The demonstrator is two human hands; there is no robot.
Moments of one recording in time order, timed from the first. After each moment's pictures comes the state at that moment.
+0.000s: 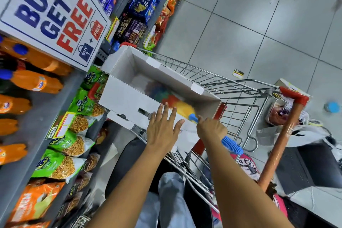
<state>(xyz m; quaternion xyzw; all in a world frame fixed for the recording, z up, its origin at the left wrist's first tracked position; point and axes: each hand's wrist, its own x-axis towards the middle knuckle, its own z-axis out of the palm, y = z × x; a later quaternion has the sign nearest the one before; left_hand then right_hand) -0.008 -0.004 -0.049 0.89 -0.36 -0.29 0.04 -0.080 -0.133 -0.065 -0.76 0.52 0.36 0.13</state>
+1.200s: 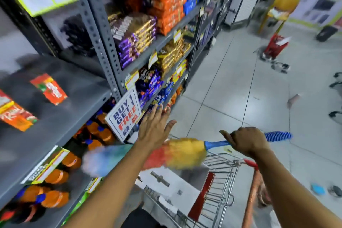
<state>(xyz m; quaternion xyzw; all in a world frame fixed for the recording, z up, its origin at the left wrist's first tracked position) 0.111 0.005 0.256 0.90 -0.38 -0.10 0.16 -0.074 -0.221 0.282 -0.97 0.18 0.12 -0.13</state>
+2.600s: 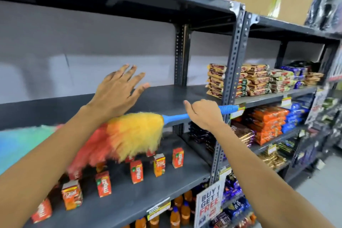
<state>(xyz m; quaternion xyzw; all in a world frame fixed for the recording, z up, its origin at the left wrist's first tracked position) 0.108 0.367 0.679 0.93 -0.15 0.33 0.01 0.154 0.115 0.622 -0.92 -0.18 -0.34 0.03</state>
